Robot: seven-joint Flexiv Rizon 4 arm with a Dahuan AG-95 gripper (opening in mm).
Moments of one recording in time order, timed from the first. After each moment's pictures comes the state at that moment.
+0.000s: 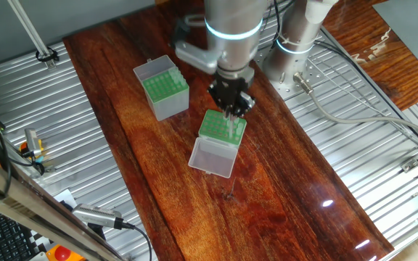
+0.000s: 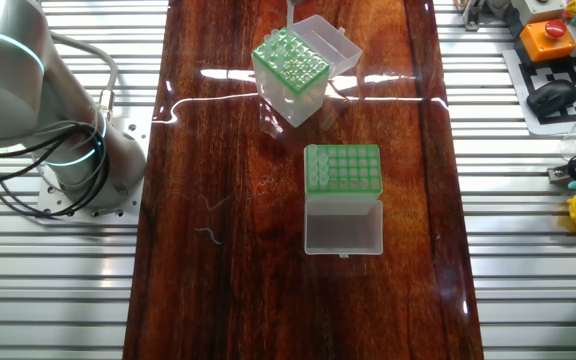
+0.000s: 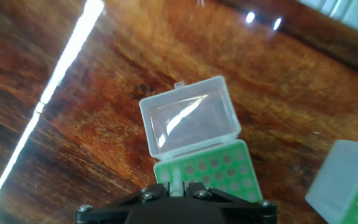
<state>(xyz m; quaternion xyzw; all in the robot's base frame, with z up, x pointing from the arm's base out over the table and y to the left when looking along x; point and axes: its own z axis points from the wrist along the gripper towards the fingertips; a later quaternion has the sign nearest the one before) 0.377 0.199 0.283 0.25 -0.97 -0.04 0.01</state>
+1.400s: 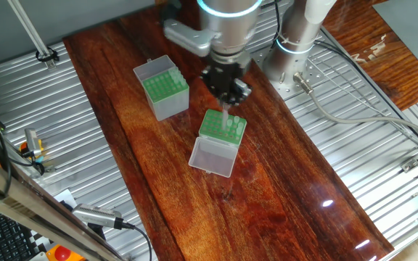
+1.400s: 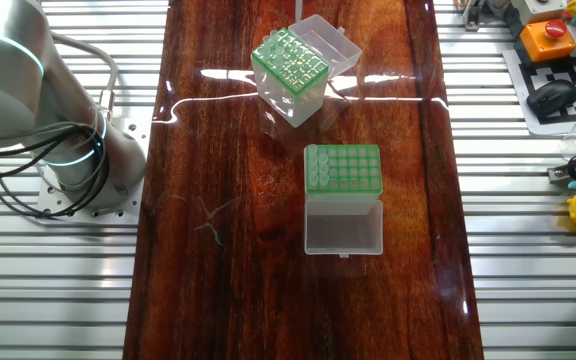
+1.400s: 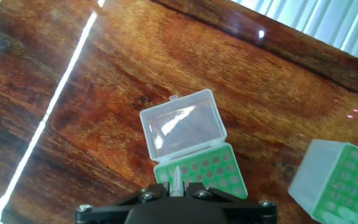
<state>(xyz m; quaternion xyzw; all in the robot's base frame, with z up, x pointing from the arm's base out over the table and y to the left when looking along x) 0.400 0.161 0.312 0.25 -0.97 -0.02 0.02</state>
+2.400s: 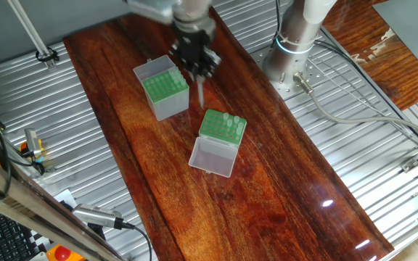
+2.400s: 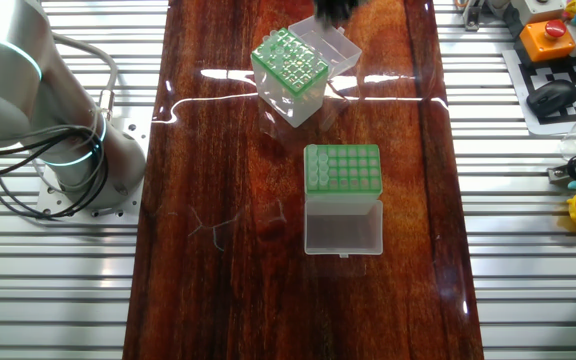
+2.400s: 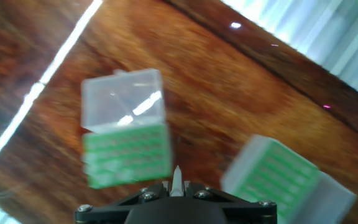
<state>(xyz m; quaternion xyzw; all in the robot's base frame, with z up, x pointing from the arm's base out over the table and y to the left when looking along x) 0.415 0.069 0.312 0.30 -0.95 -0.03 0.01</state>
